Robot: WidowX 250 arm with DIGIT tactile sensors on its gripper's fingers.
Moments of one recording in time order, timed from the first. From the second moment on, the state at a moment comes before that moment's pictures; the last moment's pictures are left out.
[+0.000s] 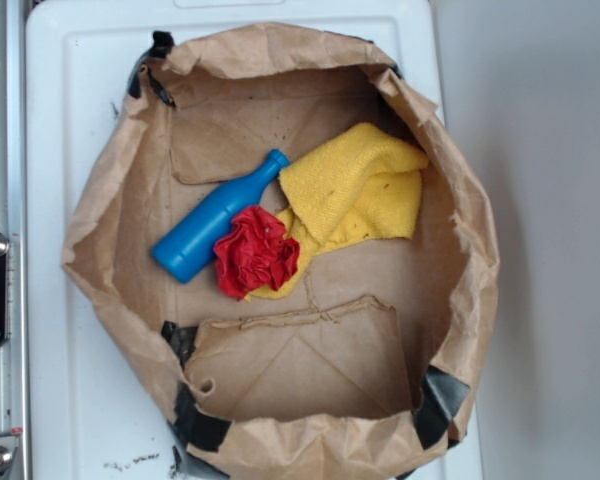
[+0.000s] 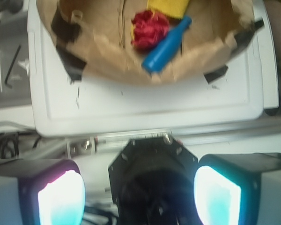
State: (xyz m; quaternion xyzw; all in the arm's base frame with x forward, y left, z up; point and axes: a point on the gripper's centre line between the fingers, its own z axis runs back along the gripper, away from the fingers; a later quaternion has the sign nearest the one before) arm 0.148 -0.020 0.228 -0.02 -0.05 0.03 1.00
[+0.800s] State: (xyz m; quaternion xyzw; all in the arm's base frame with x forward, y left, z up) arm 0.259 0.007 0.193 -0.07 -0.17 -0.18 0.97
